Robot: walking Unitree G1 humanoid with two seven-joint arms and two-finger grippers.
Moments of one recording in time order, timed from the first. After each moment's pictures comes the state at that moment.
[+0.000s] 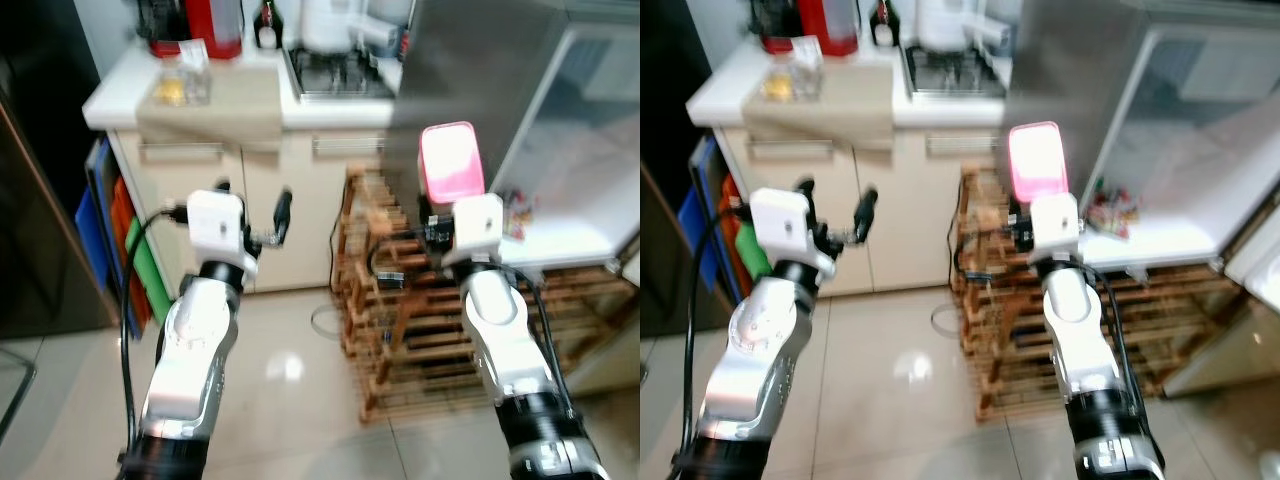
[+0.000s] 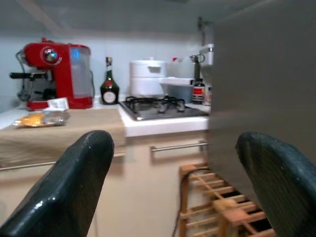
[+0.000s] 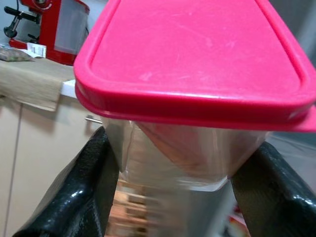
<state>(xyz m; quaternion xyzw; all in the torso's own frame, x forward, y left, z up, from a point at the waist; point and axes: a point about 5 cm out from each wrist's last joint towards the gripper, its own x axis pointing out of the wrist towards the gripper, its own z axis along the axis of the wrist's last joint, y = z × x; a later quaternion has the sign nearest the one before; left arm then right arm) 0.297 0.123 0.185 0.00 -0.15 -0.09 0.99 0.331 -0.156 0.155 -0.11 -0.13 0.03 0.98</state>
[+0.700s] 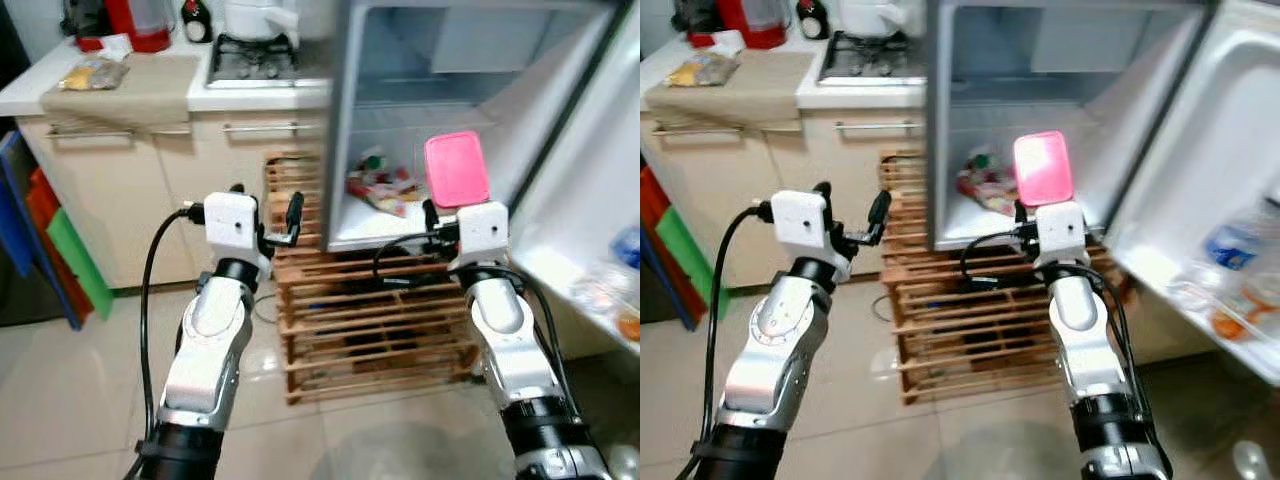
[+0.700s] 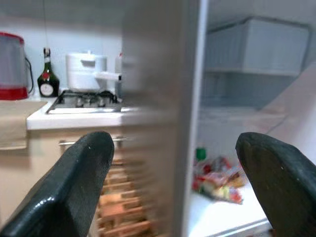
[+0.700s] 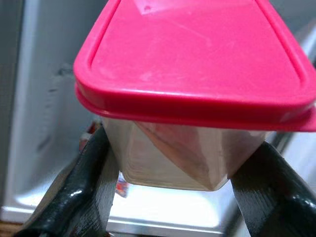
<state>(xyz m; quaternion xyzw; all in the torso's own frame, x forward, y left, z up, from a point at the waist) 0.306 0.115 0.185 -0.01 -0.14 -0.09 0.99 0.329 -0.162 0.149 -0.12 -0.12 0.02 0.99</state>
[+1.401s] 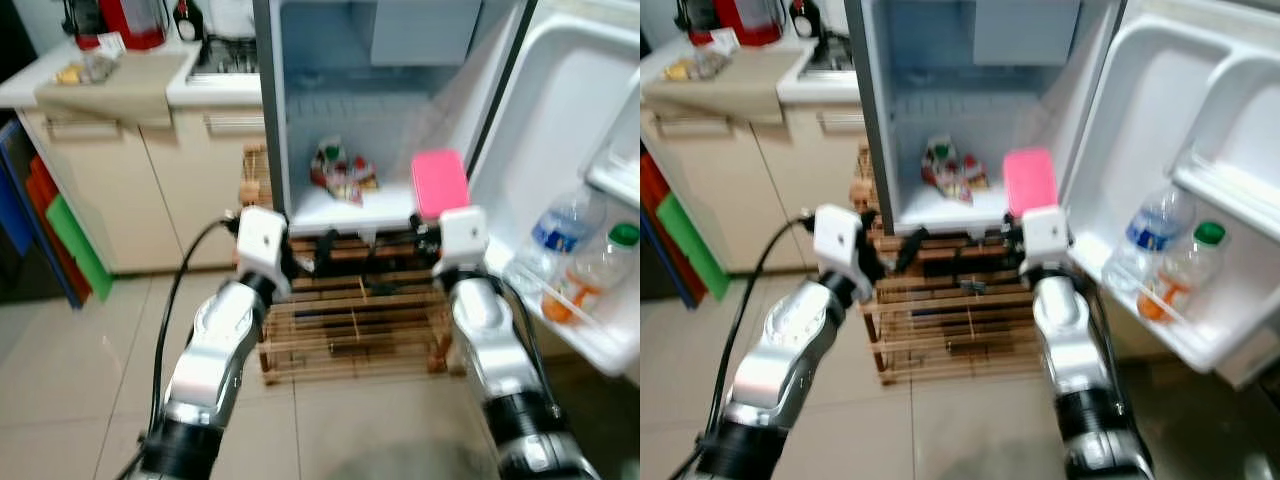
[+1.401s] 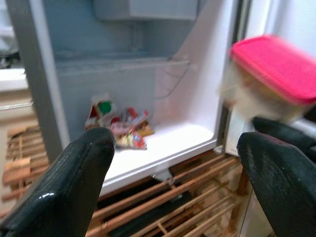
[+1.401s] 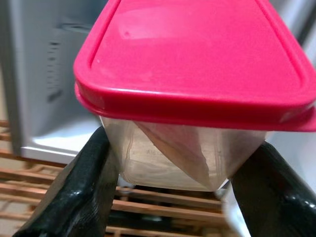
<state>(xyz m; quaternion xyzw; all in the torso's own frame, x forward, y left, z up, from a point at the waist) 0.303 0.095 0.154 -0.01 -0.05 -0.24 0.97 0.342 -0.132 0.124 -0.09 -0.03 0.05 0.99</state>
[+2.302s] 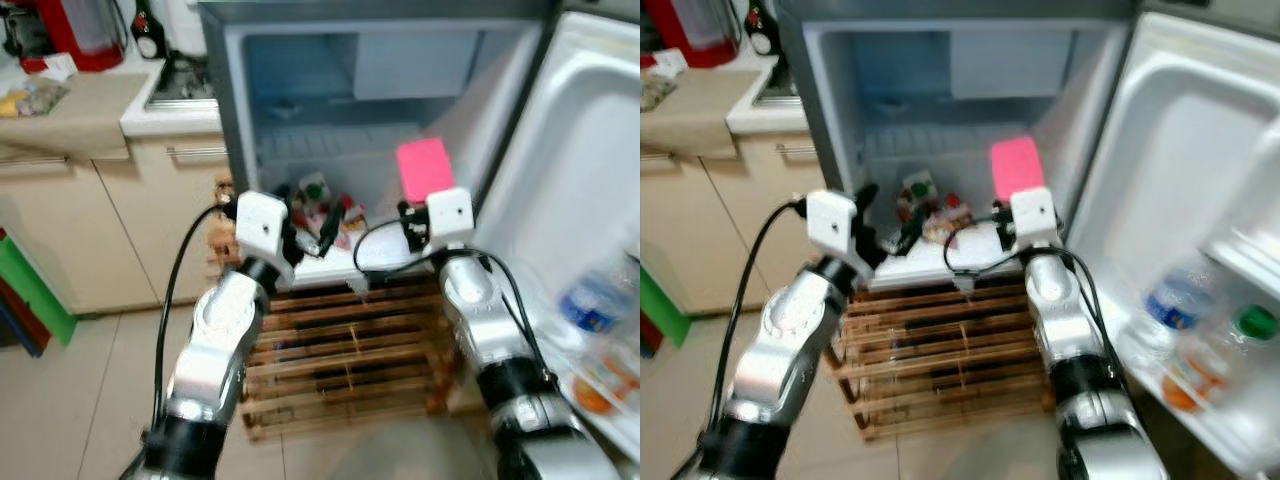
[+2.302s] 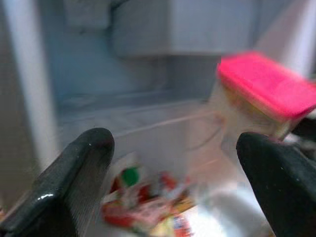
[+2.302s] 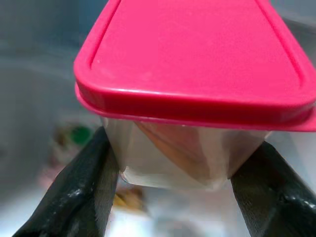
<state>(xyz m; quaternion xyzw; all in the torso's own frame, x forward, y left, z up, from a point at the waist) 0.303 0.105 0.171 -0.01 -0.11 -0.20 0.97 0.359 -0.104 0.154 -0.09 -0.07 0.11 0.99</state>
